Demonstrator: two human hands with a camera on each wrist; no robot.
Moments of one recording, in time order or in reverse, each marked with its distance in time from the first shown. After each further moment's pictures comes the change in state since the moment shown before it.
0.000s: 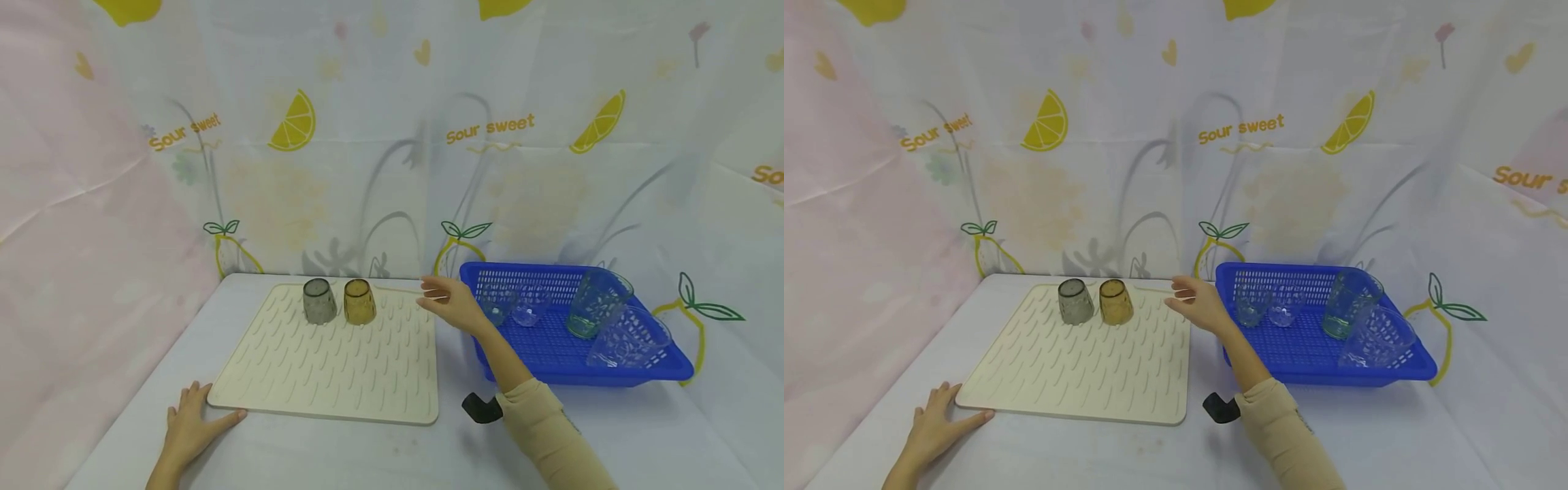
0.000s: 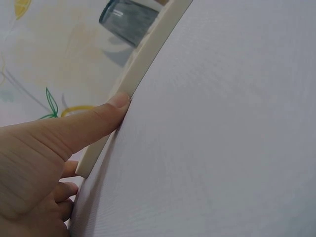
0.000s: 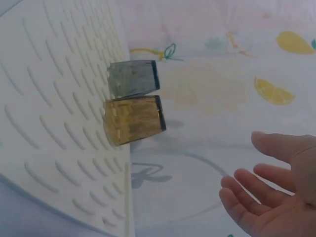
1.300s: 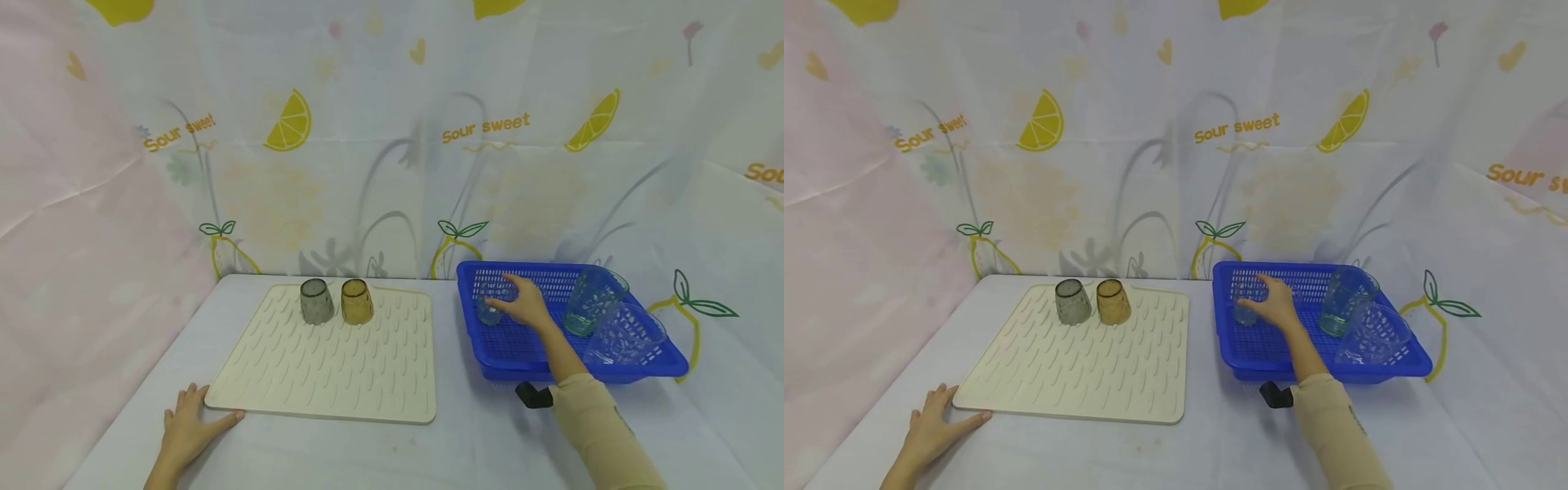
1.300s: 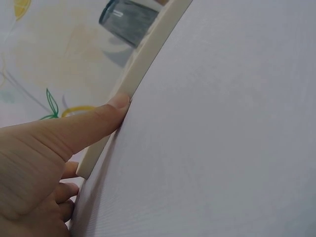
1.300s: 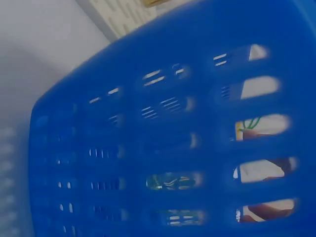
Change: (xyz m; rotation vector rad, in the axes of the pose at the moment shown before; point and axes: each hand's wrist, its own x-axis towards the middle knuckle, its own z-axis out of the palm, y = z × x) left_hand 0.000 -0.001 0.001 0.000 0.004 0.014; right_hand -0.036 0.071 -0.092 -0.396 0.143 0.262
